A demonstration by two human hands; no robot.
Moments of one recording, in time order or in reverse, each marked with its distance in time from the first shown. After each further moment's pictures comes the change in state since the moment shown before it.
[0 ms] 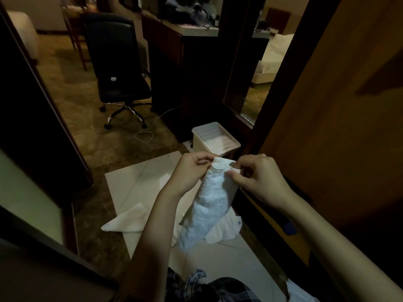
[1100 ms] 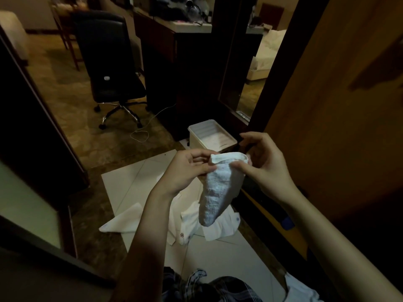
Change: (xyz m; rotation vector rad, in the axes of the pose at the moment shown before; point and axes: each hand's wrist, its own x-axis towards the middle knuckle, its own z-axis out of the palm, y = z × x) left_hand -0.007 0.012 0.000 -0.071 -0.093 0.066; right_hand -0.008 0.014 -0.004 0.475 0.205 0.097
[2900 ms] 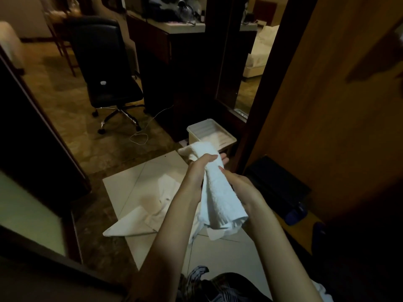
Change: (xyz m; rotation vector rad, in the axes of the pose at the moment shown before) left_hand 0.013 -0.011 0.043 -0.653 0.196 -0.587; right_hand -0.018 0.026 0.066 0.660 -0.015 0.886
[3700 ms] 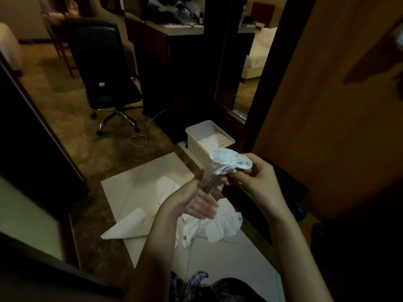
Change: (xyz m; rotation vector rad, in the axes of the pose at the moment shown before) left_hand 0.001 -0.005 -0.039 0.727 -0.001 -0.262; right_hand -0.041 -0.035 -0.015 -0.219 0.069 -0.531
